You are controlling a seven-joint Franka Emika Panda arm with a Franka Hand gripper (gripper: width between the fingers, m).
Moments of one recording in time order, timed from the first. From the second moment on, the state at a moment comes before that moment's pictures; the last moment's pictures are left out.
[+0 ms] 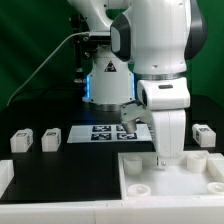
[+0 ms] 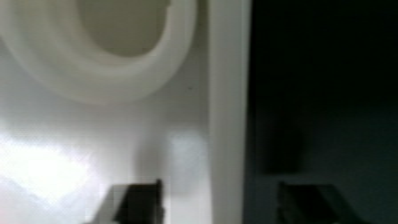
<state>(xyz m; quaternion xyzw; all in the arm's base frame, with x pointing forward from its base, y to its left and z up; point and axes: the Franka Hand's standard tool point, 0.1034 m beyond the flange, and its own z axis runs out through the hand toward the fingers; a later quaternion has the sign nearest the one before) 0.496 0.064 0.008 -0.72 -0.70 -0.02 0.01</state>
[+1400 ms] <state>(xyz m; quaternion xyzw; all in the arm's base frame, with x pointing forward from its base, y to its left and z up) 0.488 0.080 0.034 -0.80 -0.60 -0.03 0.00</state>
